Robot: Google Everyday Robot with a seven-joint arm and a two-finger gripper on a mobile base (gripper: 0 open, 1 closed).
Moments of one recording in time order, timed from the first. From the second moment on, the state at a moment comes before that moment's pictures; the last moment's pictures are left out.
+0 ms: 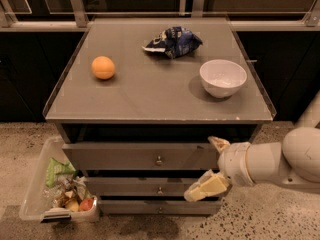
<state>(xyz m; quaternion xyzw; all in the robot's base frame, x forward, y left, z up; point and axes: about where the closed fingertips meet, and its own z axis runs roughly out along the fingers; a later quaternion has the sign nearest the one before) 0.428 -0.118 0.721 -0.45 0.79 0.22 0.36</state>
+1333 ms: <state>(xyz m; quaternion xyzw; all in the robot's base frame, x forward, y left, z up) 0.469 -0.162 0.674 -0.40 0.82 0.21 0.36</state>
